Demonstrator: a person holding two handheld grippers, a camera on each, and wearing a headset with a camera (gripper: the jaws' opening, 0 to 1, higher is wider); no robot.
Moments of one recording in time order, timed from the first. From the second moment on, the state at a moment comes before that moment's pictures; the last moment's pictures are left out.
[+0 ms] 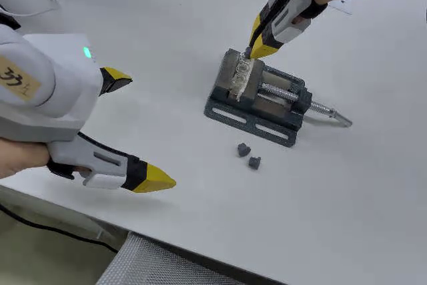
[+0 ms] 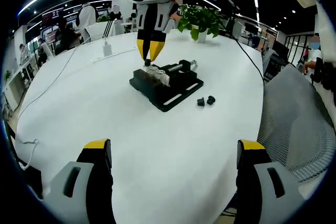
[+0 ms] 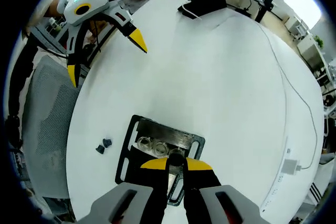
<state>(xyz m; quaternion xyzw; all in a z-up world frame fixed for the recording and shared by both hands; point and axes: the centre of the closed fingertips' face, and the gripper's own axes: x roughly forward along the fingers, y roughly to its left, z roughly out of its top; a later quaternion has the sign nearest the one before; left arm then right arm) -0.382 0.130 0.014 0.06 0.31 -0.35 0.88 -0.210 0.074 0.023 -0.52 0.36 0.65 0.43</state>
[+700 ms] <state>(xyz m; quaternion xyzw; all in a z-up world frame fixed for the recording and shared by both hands) -0.386 0.127 0.010 0.06 0.31 -0.36 0.88 -0.240 0.069 0.030 -0.54 0.44 0.58 0.43</state>
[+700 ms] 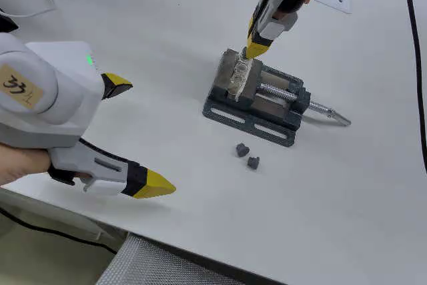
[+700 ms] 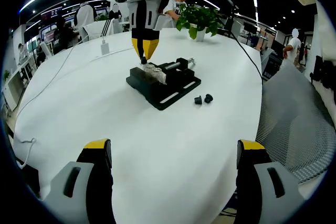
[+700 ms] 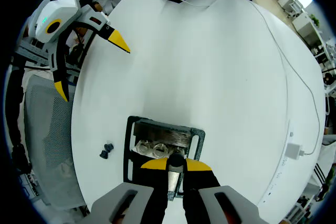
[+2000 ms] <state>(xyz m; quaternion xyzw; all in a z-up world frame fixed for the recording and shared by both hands) -0.390 0.126 0.006 0.06 0.32 -0.36 0.88 -0.235 0.066 0.026 -0.52 0.43 0.58 0.45</state>
